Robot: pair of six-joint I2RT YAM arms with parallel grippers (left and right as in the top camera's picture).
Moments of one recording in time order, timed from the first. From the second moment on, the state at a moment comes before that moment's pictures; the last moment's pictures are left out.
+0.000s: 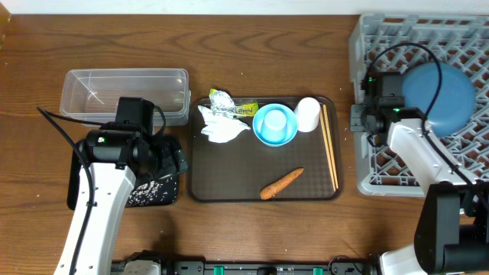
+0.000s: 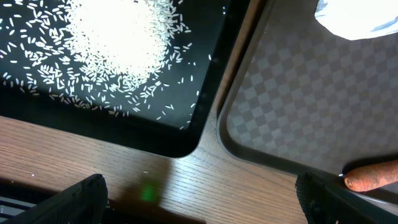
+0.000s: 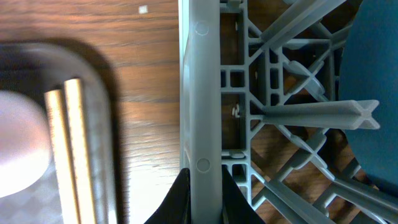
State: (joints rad) left arm -0.06 1.25 1.09 -1.27 0.02 -0.44; right arm 0.08 1.68 1.03 -0.44 0.10 0.08
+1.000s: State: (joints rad) left arm -0.06 1.25 1.09 -1.27 0.02 -0.44; right arm 0.15 1.68 1.04 -0.50 0.08 0.01
